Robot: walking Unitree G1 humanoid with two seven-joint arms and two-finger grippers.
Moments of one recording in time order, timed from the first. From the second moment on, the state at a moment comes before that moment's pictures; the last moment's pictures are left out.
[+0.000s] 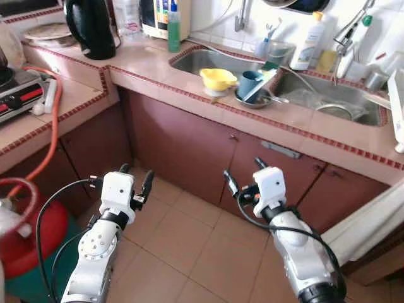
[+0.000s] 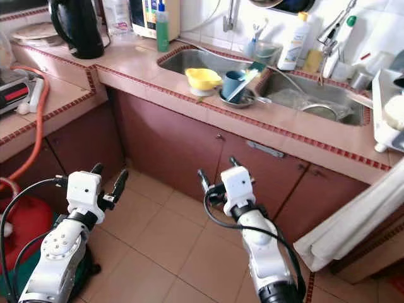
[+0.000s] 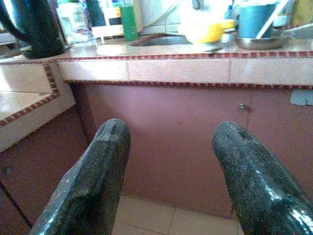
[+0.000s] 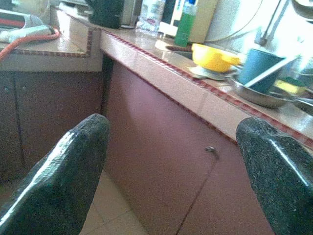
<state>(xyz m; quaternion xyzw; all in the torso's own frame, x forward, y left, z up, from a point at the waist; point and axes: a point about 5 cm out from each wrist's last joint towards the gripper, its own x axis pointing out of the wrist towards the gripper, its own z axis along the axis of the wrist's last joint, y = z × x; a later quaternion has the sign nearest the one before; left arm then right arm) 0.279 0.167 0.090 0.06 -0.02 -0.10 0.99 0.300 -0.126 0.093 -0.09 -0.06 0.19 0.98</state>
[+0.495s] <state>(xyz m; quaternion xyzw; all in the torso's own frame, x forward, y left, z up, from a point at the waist) 0.279 0.152 0.087 0.04 -0.01 -0.13 0.99 0.299 -0.137 0.091 -0.10 -0.05 0.18 0.98</state>
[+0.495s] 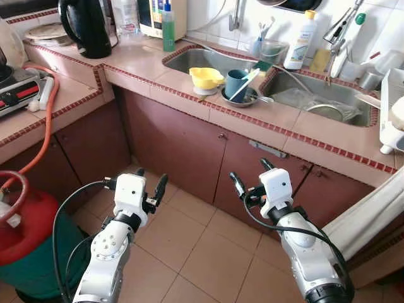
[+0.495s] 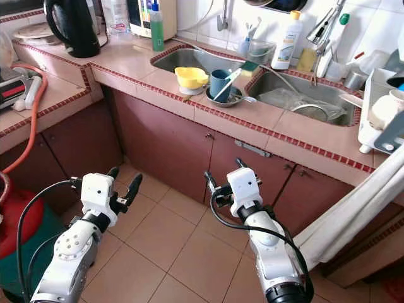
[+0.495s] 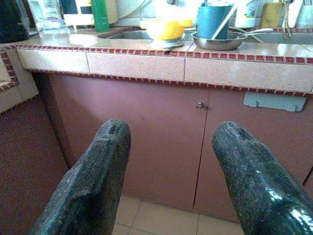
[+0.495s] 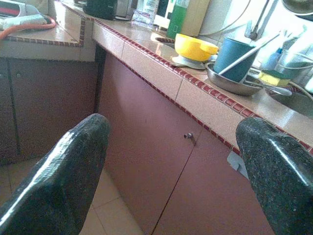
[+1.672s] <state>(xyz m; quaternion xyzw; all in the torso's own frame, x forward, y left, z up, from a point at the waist) 0.277 0.160 0.085 0.03 0.00 -0.12 0.99 0.300 -0.128 0.093 -0.10 -0.06 0.21 0.97</state>
